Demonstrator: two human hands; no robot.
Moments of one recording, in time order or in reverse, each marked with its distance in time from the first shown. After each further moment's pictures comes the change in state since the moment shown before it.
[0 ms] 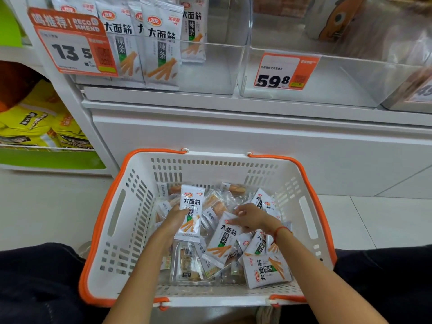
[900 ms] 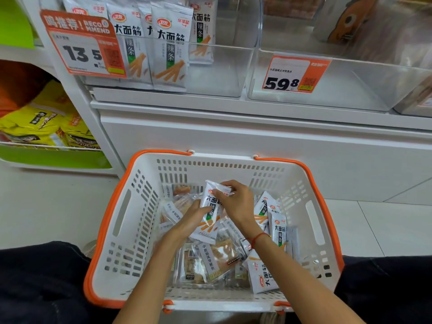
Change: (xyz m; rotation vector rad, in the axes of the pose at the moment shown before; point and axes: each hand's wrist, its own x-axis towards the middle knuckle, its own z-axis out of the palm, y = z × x) left_hand -0.006 0.017 0.023 0.059 -0.137 0.146; right_hand 0.002 -0.061 0.039 0.225 0.700 -0.396
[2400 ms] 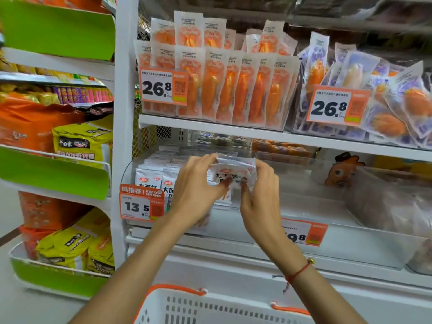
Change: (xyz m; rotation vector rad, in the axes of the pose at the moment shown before) left_hand -0.102 0.315 -0.083 0.549 0.844 1.228; right_hand 0.095 -0.267 -0.101 -0.114 0.390 -0.906
